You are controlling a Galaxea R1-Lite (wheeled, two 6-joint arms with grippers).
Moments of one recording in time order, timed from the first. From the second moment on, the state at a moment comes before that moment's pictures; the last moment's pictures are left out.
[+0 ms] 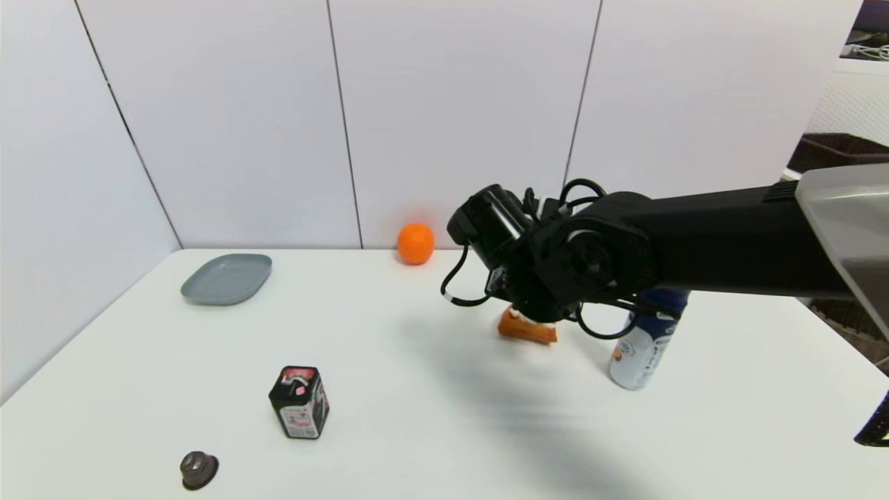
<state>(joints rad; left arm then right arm) 0.00 0.00 0.00 0.00 -0.02 -0.01 0.75 2.11 -1.68 0.50 -0.73 0.89</state>
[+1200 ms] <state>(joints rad) 0.00 0.00 0.00 0.00 -0.02 -0.01 0.70 2.27 -1.71 0.50 -0.73 1.02</state>
